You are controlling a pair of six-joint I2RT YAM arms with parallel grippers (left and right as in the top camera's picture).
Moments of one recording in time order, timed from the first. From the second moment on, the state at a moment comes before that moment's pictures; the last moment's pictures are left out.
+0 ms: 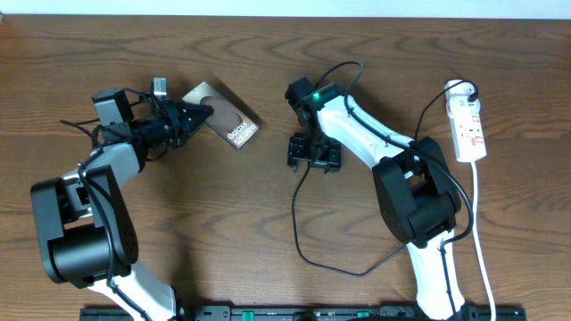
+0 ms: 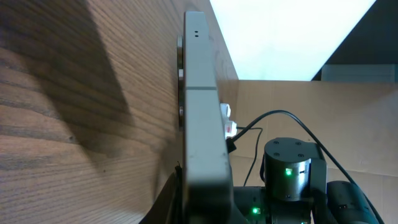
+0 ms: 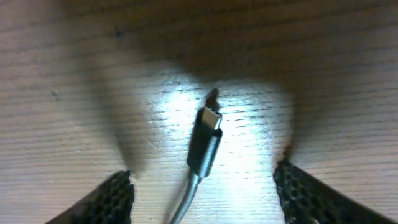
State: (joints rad) left arm 0.26 1.87 0.94 0.20 1.17 -0.80; right arm 0.55 2.25 1.71 -1.10 -0.15 0.68
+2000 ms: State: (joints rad) left arm 0.19 1.91 0.94 0.50 1.39 -0.94; right arm 0.39 2.25 1.71 -1.31 -1.08 -0.67
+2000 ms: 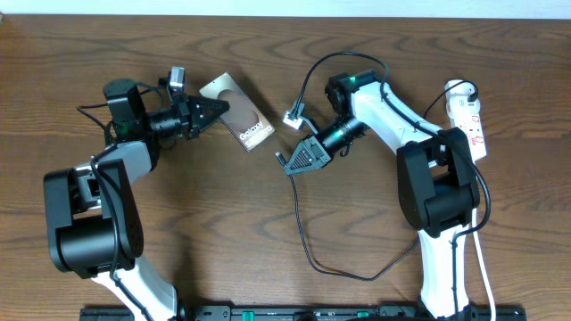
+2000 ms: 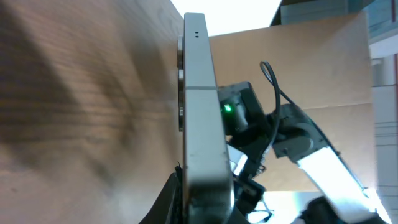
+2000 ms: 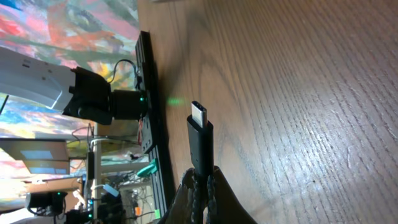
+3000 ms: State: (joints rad) left arm 0.19 1.91 0.94 0.49 1.47 -1.04; right arm 0.44 2.25 1.71 -1.18 -1.18 -0.59
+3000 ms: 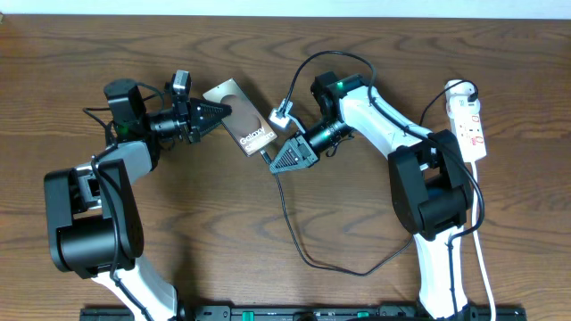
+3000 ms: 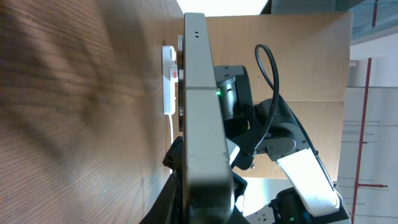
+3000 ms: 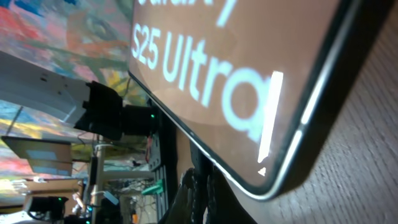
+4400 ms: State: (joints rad) left arm 0.19 1.91 0.94 0.49 1.47 -1.04; right arm 0.43 2.25 1.71 -1.23 -1.24 -0.58
